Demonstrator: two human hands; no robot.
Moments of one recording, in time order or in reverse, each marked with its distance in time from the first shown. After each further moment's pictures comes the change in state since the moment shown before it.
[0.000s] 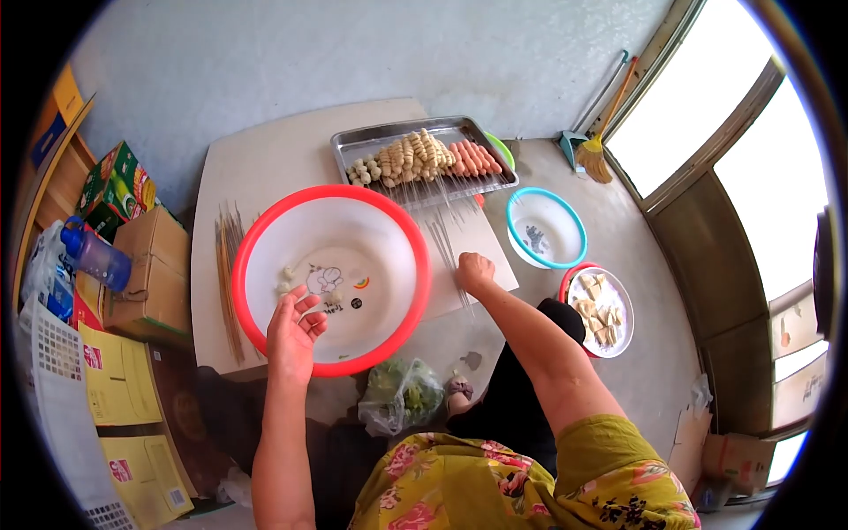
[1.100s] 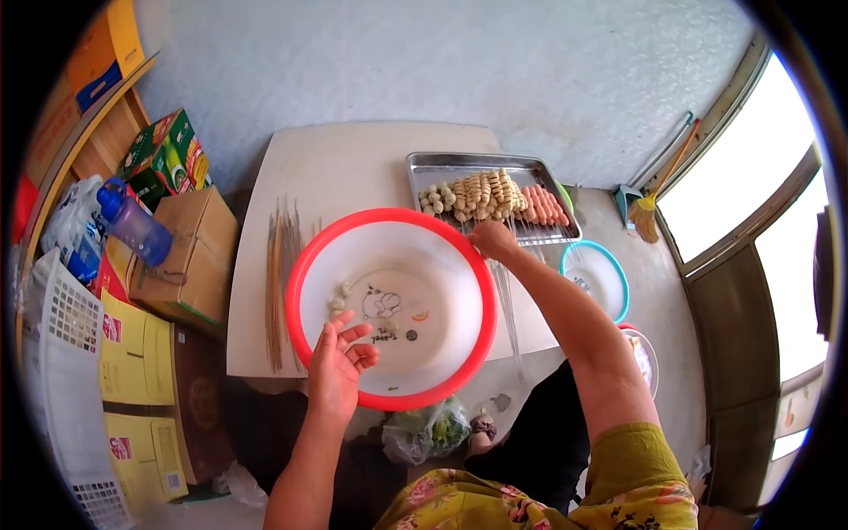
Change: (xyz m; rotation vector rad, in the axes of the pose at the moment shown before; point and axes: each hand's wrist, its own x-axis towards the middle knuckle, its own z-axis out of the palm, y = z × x) left_hand -0.011 0.019 -0.002 -0.090 0.040 0.007; right_hand 0.111 -0.121 -0.082 0.135 -0.109 -0.257
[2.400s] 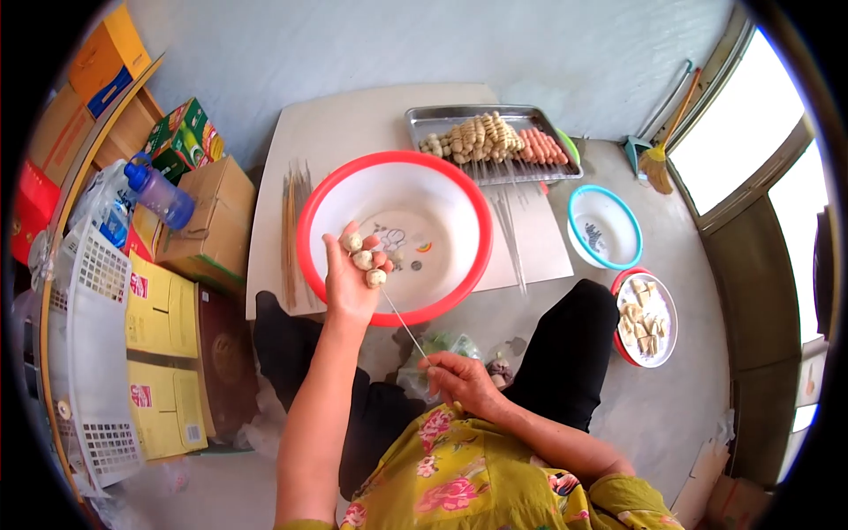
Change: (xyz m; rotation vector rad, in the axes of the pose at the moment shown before) left_hand 0.012 -0.021 0.013 -0.272 -0.237 0.072; right_hand -0.378 -0.048 0.096 1.246 -0.391 -0.154
